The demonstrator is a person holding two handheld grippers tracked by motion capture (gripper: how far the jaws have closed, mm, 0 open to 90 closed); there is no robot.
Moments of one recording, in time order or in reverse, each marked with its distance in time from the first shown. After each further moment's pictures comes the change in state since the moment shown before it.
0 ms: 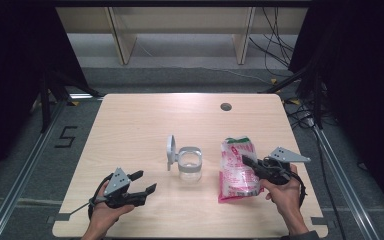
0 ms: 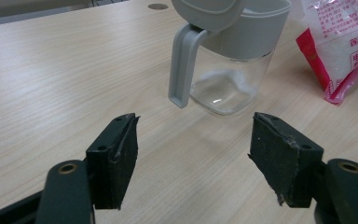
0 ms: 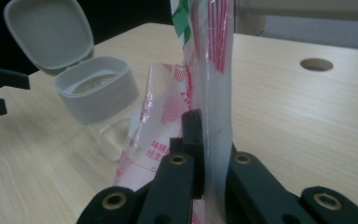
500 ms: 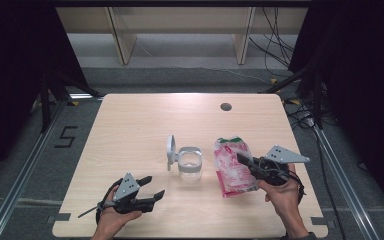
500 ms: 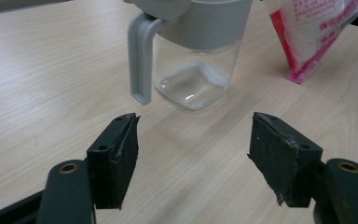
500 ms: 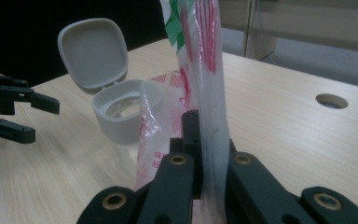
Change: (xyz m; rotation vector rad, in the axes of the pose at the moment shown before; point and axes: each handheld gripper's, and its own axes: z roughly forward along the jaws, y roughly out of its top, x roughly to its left) left arm -0.024 -0.004 0.012 0.005 -0.055 0.014; right arm 0.024 0.022 -0.006 -0.048 0.019 -0.088
